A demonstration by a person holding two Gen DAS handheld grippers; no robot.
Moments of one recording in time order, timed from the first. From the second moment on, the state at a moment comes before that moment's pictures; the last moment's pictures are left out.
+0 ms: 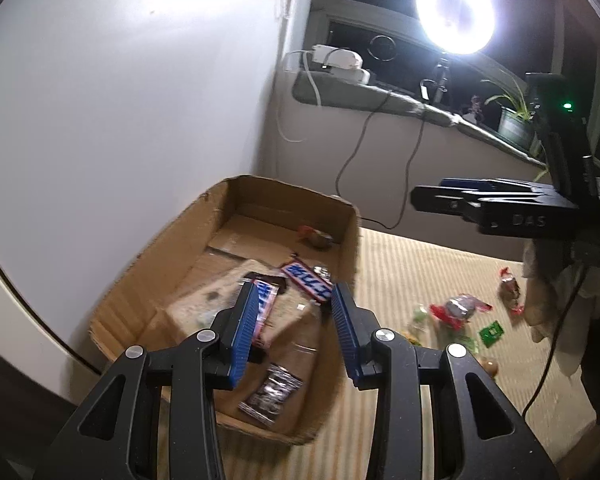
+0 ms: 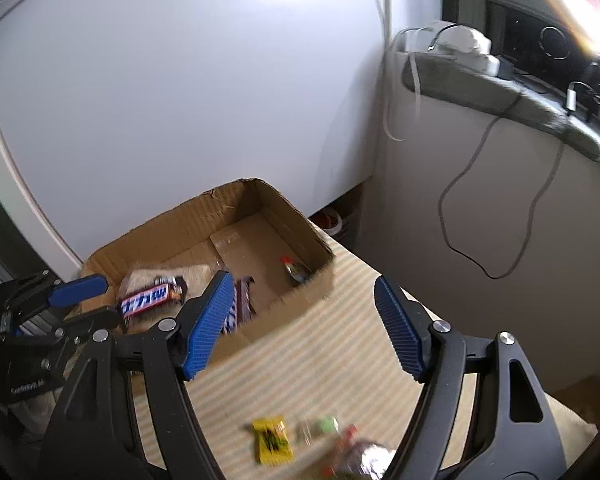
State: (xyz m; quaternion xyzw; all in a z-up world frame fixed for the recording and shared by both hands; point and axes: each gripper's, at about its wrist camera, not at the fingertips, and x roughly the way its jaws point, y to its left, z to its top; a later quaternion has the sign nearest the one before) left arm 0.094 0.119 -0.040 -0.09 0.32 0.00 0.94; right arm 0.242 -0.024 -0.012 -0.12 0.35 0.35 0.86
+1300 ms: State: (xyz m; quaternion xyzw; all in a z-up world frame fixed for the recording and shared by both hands) left arm 0.135 -0.001 -0.117 -0.03 0.43 -0.07 0.90; right arm 0.133 -0.159 -0.105 -0.11 0.45 0.34 0.82
